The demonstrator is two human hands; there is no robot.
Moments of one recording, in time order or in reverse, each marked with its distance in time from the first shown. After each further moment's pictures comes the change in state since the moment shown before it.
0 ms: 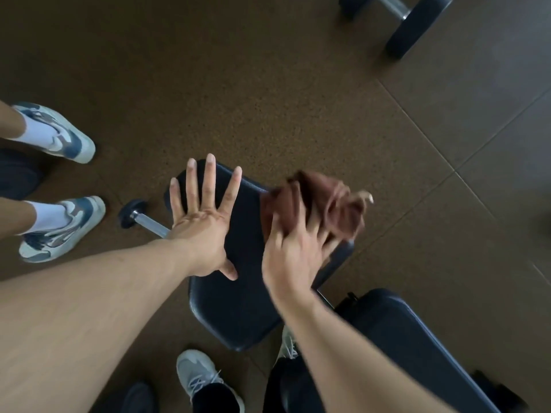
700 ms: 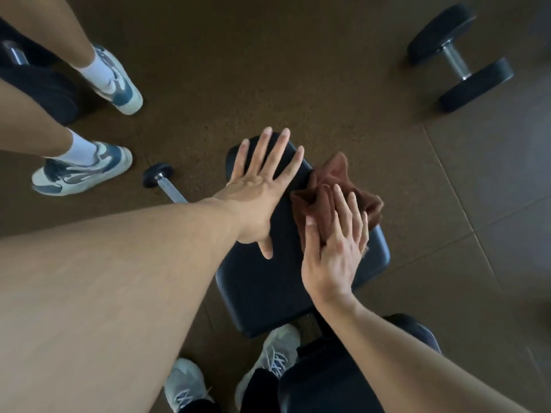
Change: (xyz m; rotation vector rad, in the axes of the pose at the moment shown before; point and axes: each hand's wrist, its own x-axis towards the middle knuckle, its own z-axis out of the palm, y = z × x) left_hand 0.008 -0.023 0.031 -0.046 0.305 0.147; right_hand 0.003 0.035 0.008 -0.094 0.039 -0.592
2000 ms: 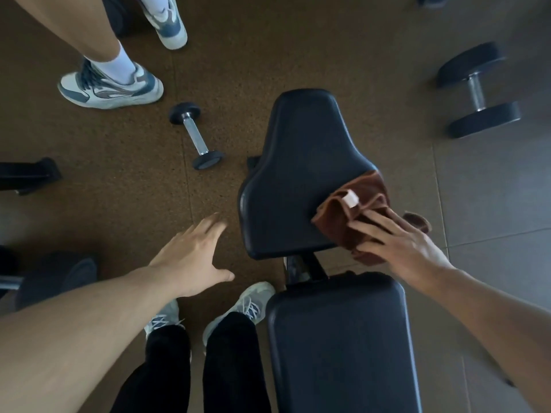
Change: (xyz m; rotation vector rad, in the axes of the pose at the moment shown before) left_hand -0.183 0.017 0.160 -0.604 -0.075 -0.337; right_hand 0.023 0.109 -0.127 -0.643 -0.664 -1.166
